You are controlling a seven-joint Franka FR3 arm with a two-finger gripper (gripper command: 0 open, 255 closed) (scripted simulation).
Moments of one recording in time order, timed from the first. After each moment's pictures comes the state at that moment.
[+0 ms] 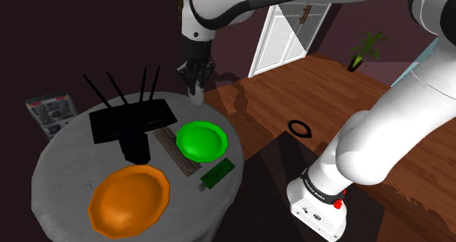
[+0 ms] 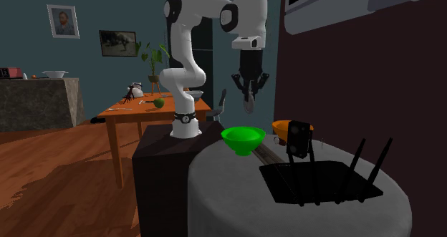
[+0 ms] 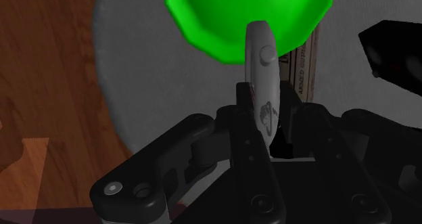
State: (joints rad) arm 0.16 -0.09 0.25 -2.12 0.09 1.96 0.36
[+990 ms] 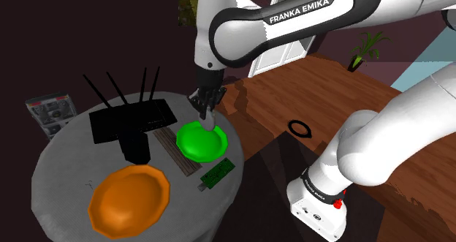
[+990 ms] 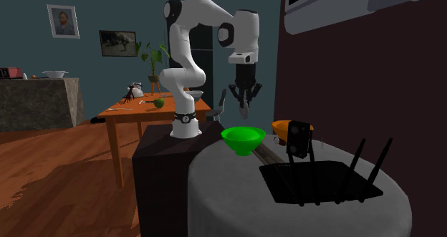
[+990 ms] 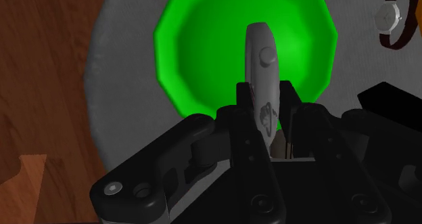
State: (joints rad) arm 0.20 -0.25 0.29 -2.40 0.16 2.08 0.39
